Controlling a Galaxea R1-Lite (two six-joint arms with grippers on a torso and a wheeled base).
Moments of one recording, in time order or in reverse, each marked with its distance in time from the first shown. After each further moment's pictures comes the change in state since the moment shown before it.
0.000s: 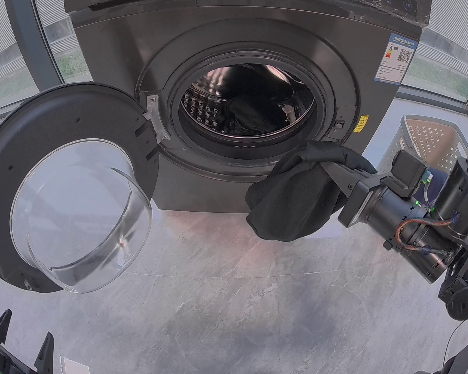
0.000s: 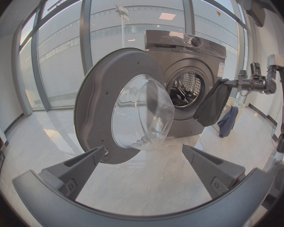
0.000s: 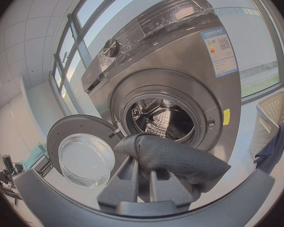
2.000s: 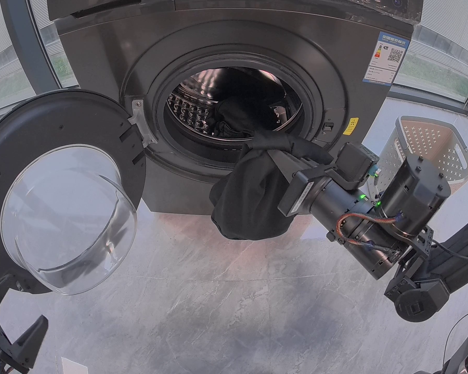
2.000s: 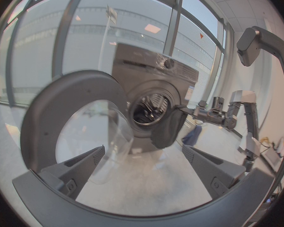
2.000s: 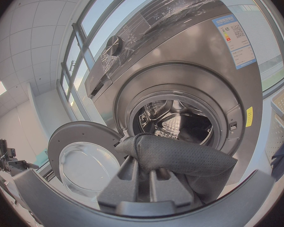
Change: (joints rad) left arm -0.015 0.284 -0.184 -0.176 -0.348 -0.117; right arm 0.073 0.237 -0.183 -0.160 -0.001 0.000
